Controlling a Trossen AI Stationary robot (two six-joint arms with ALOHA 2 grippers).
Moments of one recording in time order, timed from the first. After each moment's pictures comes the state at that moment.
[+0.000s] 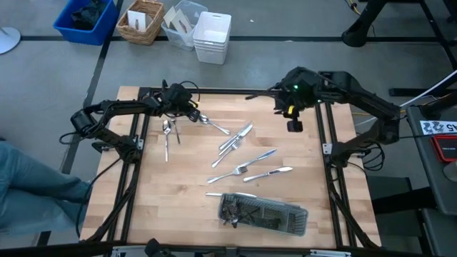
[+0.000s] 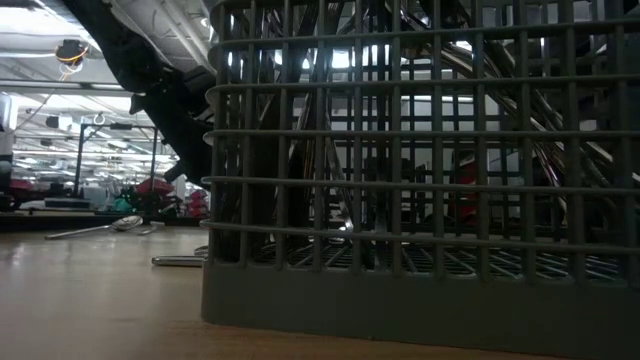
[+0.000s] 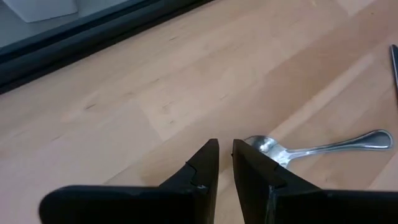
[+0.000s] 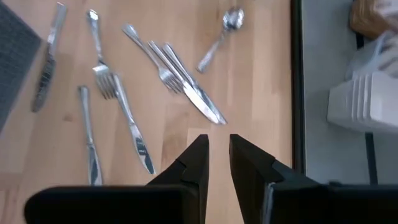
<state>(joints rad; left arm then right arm) 0.74 1.42 0.66 -0.07 0.02 -0.25 -0.29 1.42 1.78 -1.33 -0.06 -0.43</state>
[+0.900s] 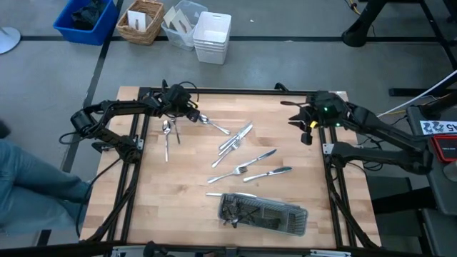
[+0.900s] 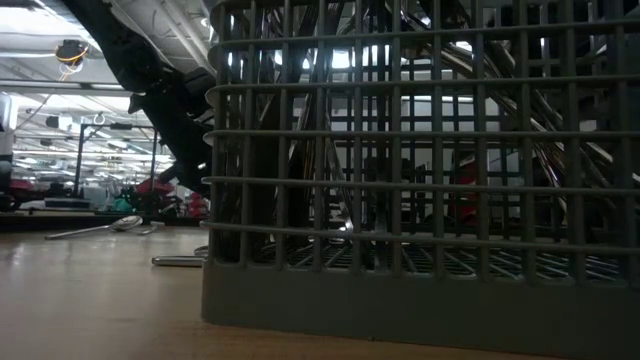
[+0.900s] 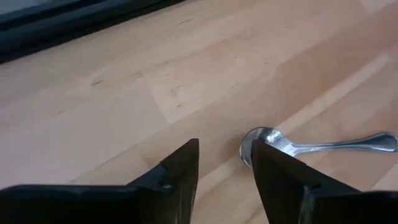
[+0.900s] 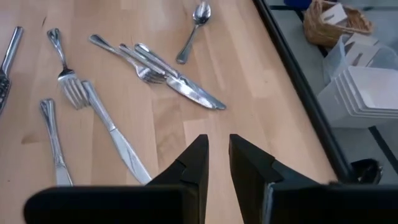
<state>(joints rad) 0.73 1.42 0.66 -0.11 0.00 -0.34 -0.48 0.76 0.81 -0.73 -0.15 -0.32</state>
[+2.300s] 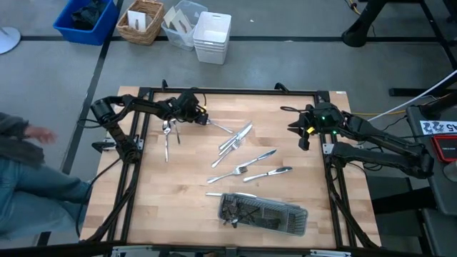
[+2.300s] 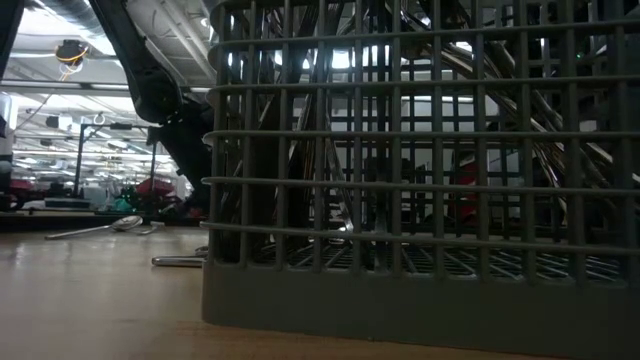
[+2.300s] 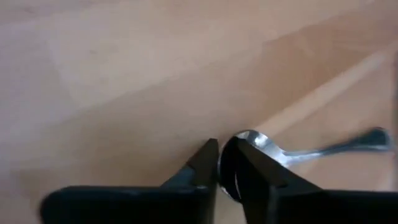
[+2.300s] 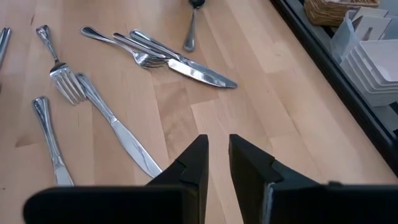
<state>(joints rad) 0.66 1.68 0.66 0.13 0.11 -0.53 -0.48 0.66 0.59 -0.59 -0.15 -0.19</state>
